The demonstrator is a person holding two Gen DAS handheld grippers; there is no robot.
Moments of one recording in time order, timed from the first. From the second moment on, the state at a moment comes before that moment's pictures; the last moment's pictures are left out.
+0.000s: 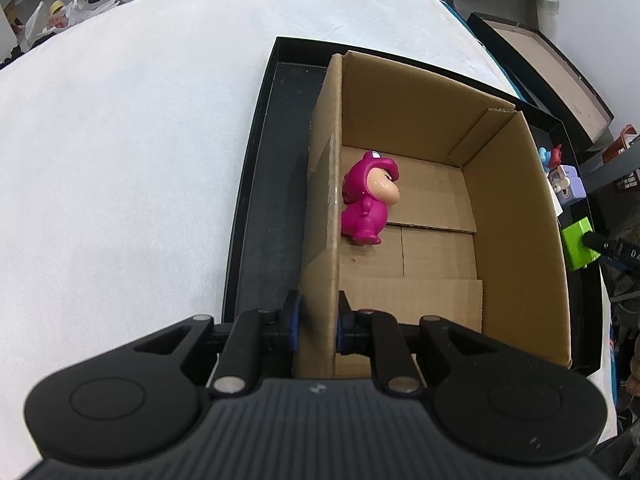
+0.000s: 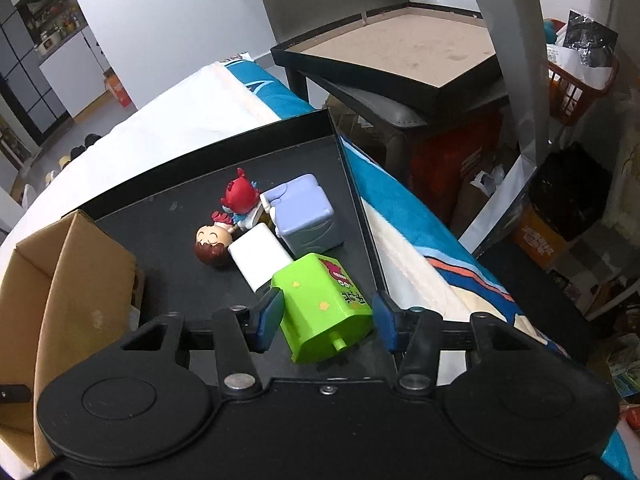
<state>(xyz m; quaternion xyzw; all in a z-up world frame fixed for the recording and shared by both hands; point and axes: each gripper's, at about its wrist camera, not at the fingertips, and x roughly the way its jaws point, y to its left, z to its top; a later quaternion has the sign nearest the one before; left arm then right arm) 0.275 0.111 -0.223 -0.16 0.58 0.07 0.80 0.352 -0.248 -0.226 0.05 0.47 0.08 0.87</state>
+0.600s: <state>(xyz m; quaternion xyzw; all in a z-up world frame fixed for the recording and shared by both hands) 0.276 0.111 -0.222 -0.15 0.58 0.05 0.80 0.326 -0.256 -0.224 0.12 0.55 0.11 0.82</state>
